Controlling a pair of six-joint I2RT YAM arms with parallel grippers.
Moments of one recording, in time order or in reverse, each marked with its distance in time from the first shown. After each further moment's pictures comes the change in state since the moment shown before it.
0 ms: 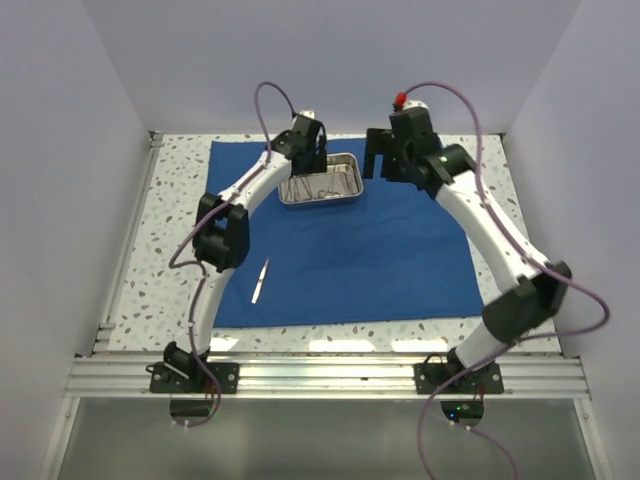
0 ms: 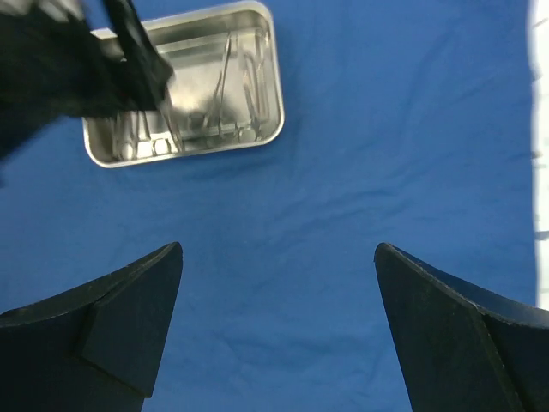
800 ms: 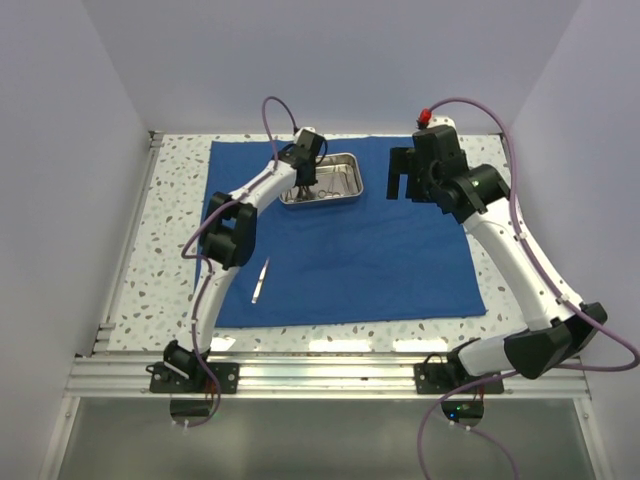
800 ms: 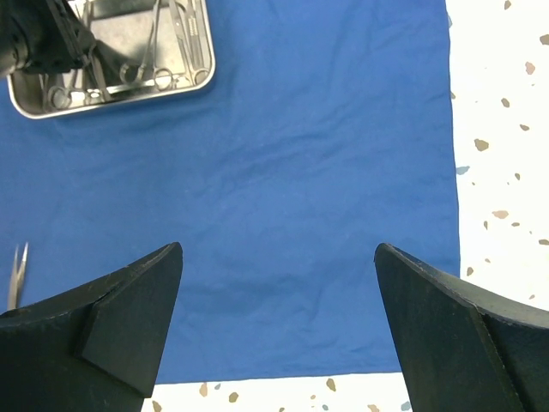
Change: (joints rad) left arm -0.001 0.124 -0.038 0.059 -0.050 0.004; right arm 0.000 -0.277 -0.133 -0.150 0.105 -0.031
